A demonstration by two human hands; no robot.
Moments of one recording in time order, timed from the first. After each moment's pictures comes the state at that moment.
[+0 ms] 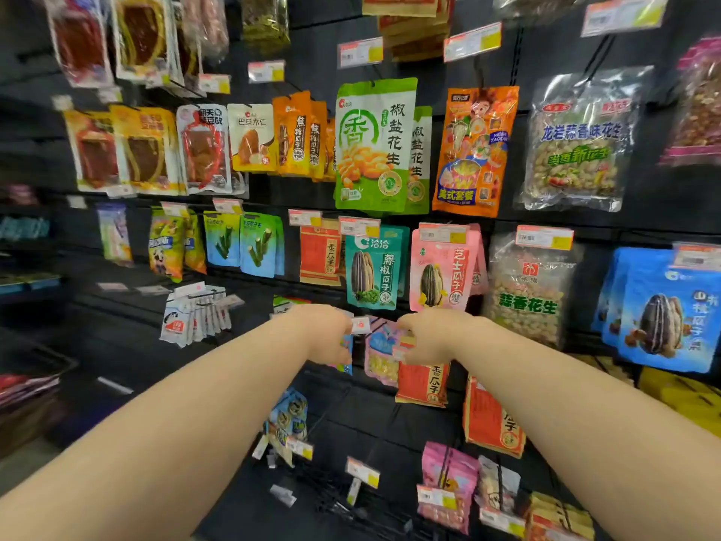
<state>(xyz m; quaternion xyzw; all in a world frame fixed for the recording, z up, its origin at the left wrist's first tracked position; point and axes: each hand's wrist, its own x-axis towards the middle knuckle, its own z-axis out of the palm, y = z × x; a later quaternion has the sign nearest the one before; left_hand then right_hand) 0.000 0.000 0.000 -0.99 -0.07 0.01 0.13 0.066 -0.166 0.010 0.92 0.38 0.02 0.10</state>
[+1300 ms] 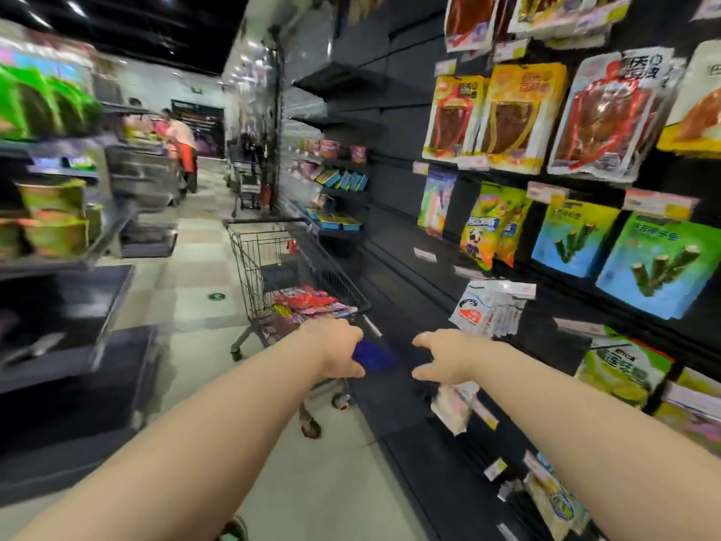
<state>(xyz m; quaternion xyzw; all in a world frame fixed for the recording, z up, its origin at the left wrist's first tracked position) -0.286 0.467 -0.098 -0.91 -0.40 0.05 0.03 -0.119 0.375 -0.064 0.75 0.64 -0.06 0.13</state>
